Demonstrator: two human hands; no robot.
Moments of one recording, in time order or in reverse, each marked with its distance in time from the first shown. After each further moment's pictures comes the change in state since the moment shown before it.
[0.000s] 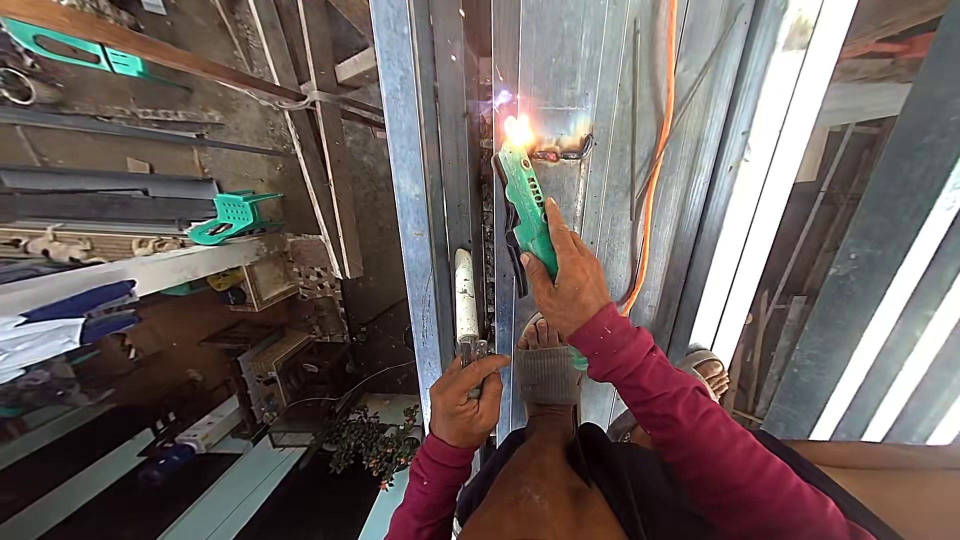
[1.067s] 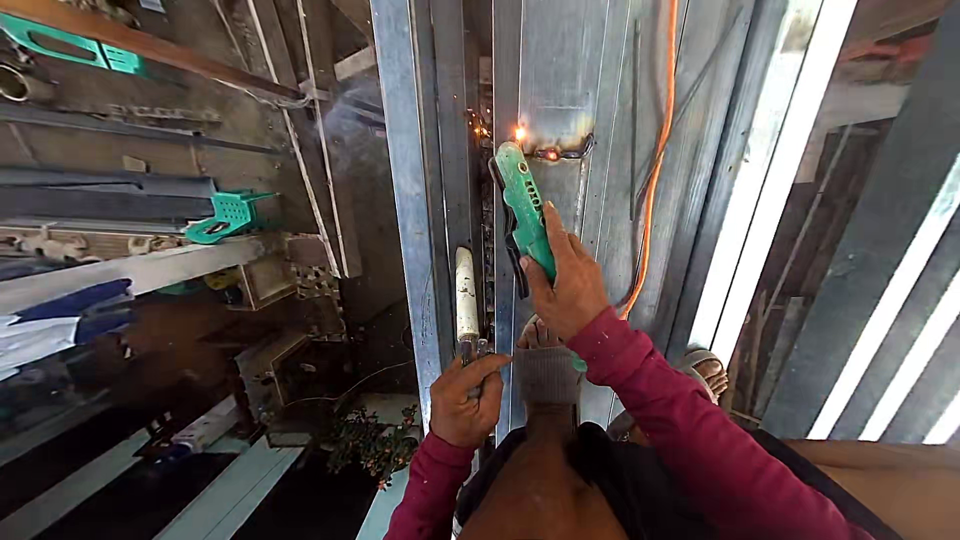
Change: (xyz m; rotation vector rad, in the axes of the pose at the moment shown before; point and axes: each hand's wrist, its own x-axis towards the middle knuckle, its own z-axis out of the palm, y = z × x) left_hand 0.000 0.002 -0.001 0.005 -0.016 -0.011; right_hand -0.006 -0.002 0.000 -0.034 -0.019 -0.005
